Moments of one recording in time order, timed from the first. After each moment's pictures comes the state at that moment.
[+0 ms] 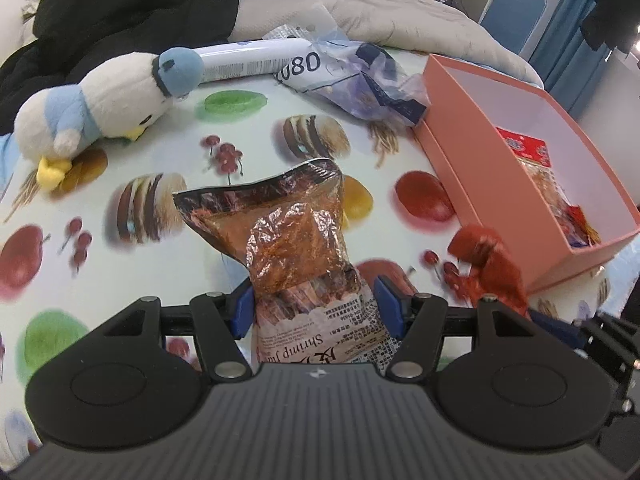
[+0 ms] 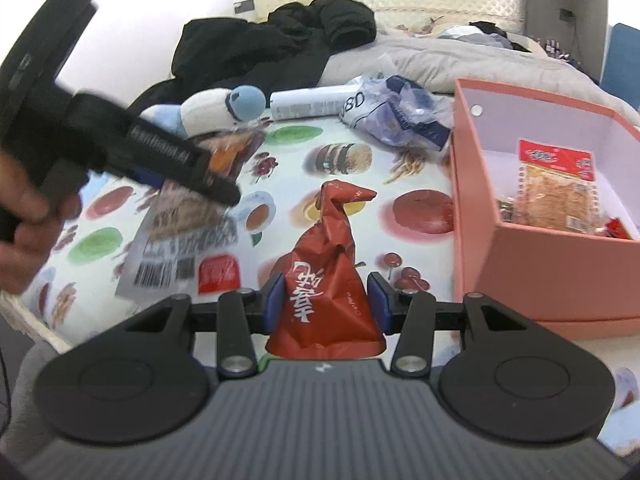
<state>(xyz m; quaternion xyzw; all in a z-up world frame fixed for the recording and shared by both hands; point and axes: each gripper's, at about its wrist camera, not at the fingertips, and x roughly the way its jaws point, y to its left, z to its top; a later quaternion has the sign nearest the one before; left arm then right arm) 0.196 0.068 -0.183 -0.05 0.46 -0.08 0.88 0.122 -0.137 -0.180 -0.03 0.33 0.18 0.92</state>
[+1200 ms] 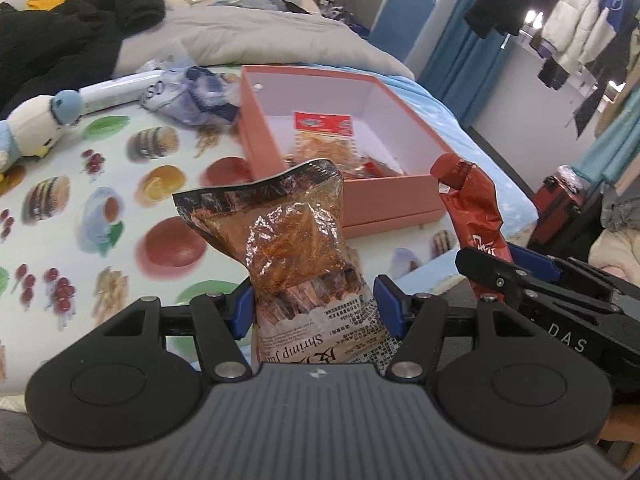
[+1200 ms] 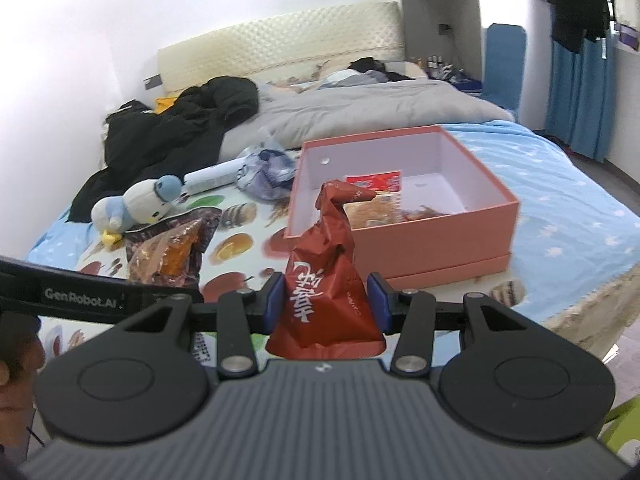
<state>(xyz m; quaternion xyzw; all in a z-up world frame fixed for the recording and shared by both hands) 0.038 -0.083 -0.102 -0.05 0.42 -0.20 0.88 -0.010 -0.264 -0.083 0.04 0.28 0.04 0.96</state>
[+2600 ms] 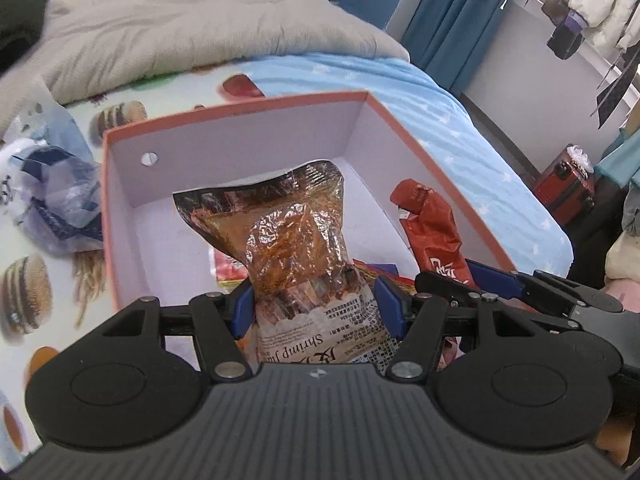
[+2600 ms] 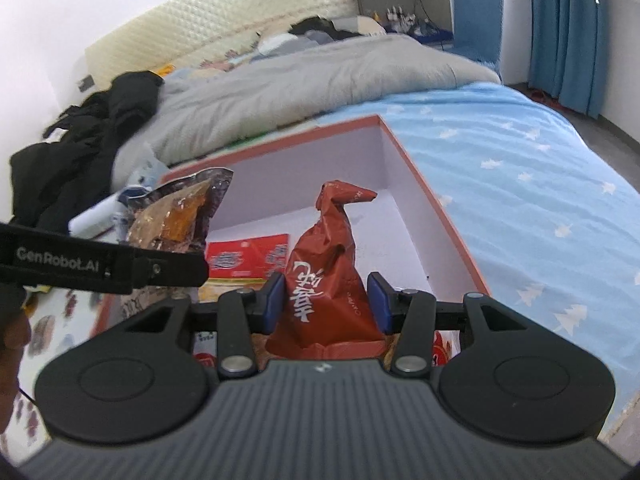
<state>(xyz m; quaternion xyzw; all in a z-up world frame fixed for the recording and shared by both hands) 0.389 -0.236 -0.159 -0.01 0.47 -0.24 0.85 0.255 -0.384 -0.134 0.09 0.34 0.01 0.93</state>
